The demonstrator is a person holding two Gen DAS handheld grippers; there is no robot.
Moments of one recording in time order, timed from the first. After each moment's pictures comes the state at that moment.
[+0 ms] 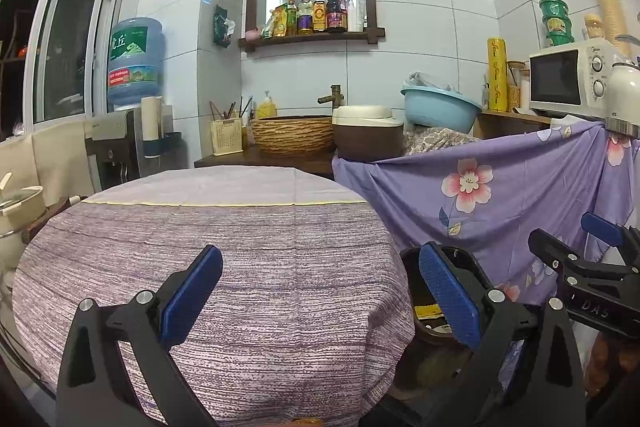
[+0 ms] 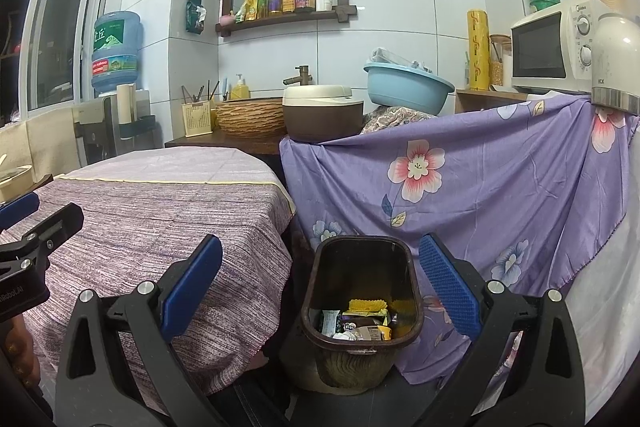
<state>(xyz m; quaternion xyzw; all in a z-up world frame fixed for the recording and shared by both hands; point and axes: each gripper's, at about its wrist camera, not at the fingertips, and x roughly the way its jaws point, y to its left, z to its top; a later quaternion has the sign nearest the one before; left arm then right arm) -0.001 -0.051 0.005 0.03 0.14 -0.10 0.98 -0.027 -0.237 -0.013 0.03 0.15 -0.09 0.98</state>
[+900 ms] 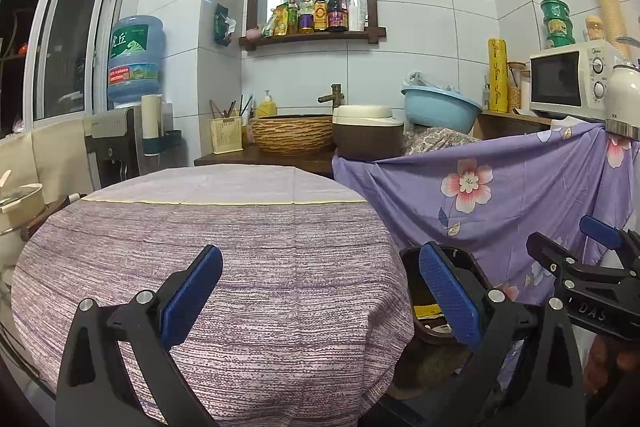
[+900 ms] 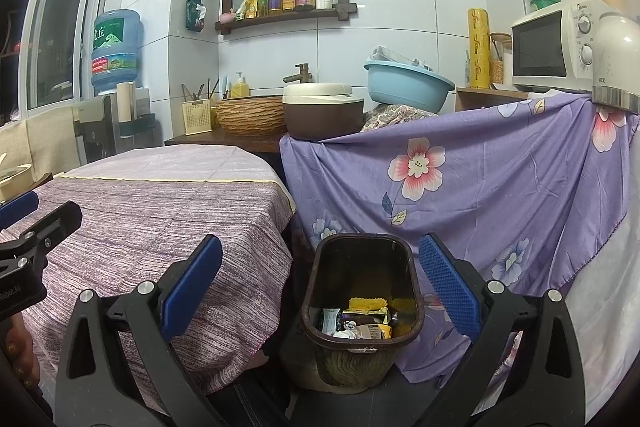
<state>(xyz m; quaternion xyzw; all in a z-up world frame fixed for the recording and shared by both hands) -0.001 -0.054 0.004 0.02 0.14 -0.10 0.98 -0.028 -0.237 -0.015 0.03 0.16 -0.08 0.98</state>
